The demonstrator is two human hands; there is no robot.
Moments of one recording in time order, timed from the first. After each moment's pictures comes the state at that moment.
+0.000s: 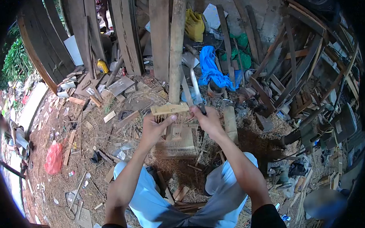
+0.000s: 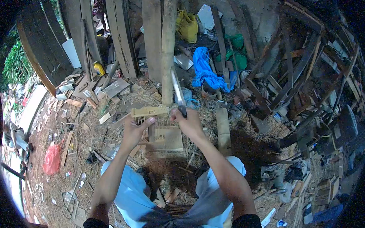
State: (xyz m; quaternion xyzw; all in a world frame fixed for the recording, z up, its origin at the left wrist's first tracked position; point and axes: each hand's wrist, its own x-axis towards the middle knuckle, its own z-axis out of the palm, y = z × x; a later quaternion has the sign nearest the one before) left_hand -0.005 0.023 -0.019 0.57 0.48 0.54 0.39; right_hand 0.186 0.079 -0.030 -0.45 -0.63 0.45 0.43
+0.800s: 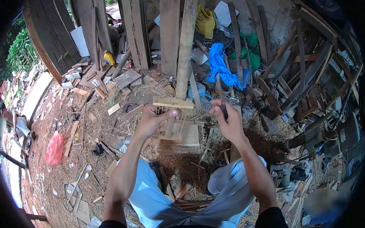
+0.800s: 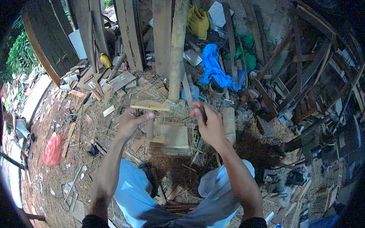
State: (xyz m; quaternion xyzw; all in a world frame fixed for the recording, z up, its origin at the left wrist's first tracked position) left_hand -0.034 0.026 -0.005 0.56 0.44 0.52 0.48; right_hand 0.218 0.062 -0.011 -0.39 -0.76 0.21 0.47
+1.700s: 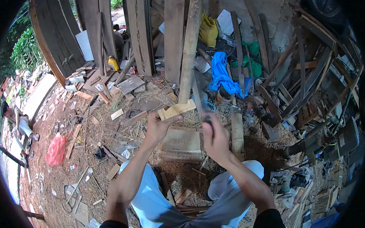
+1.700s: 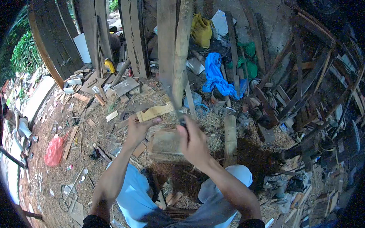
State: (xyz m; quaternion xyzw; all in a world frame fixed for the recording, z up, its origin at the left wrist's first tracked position) left_hand -0.023 0.033 -0.023 0.54 0.48 0.59 0.36; right_hand 0.171 0.022 -0.005 -0.37 -0.77 0.24 0.46
